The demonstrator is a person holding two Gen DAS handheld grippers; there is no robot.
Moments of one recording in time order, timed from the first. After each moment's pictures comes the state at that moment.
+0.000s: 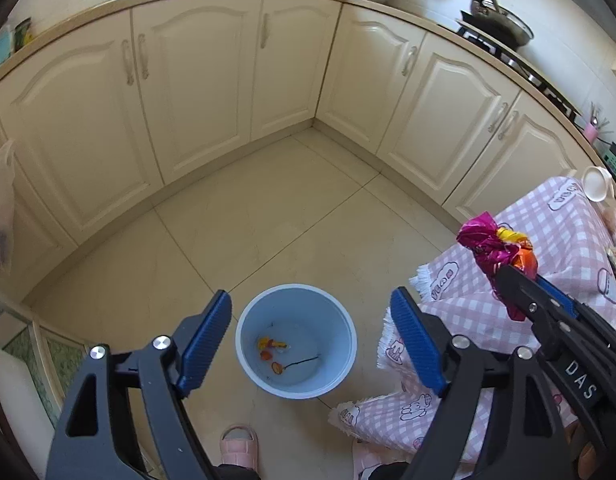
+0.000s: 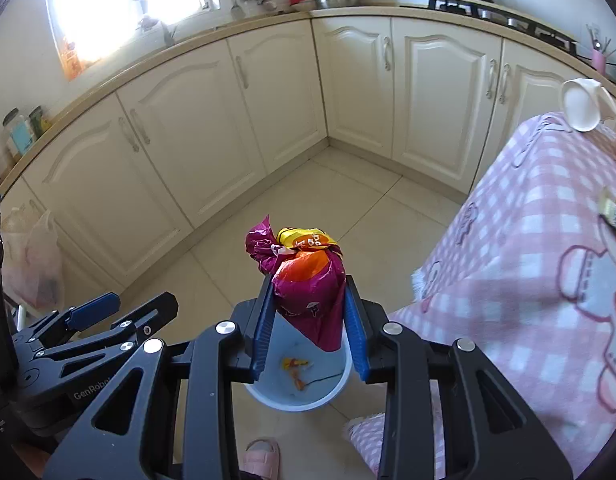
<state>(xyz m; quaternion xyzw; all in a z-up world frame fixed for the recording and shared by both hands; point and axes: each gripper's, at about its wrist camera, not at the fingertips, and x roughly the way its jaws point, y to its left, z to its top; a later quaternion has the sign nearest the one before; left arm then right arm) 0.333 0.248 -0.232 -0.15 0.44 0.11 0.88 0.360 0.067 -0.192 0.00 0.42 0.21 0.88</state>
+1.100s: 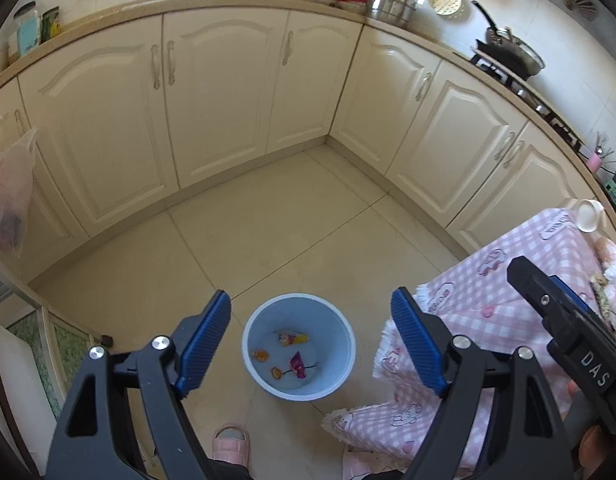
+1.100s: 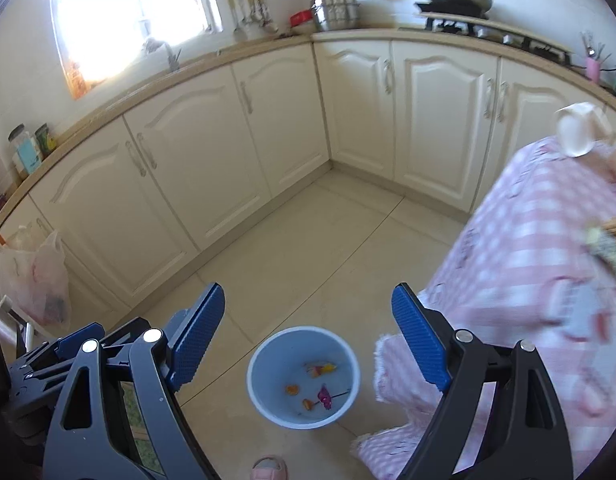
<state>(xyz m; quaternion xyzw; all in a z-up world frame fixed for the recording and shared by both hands) 0.306 0.250 -0.194 -0.17 0.41 0.13 0.89 0.351 0.041 -0.153 0.02 0.37 0.19 0.91</state>
